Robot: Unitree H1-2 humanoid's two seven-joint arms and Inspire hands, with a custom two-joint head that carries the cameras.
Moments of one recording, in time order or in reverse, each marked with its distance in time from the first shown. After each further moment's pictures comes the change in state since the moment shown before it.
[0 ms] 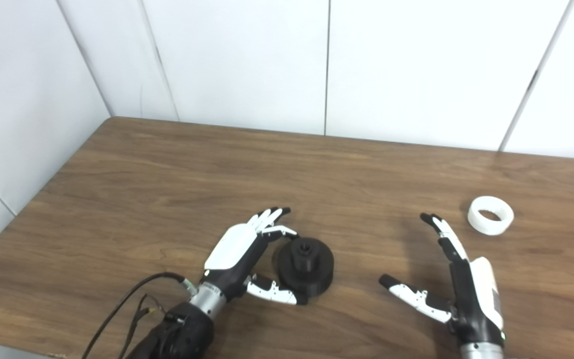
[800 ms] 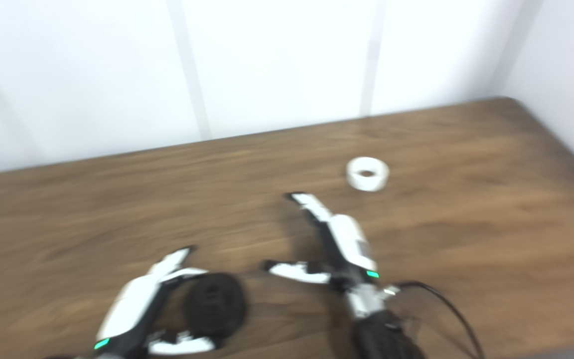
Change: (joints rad) left arm 0.087 0.079 0.046 -0.102 -0.043 -0.064 -0.127; right arm -0.009 0.040 0.119 -0.035 -0.104 0.110 -0.034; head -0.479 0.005
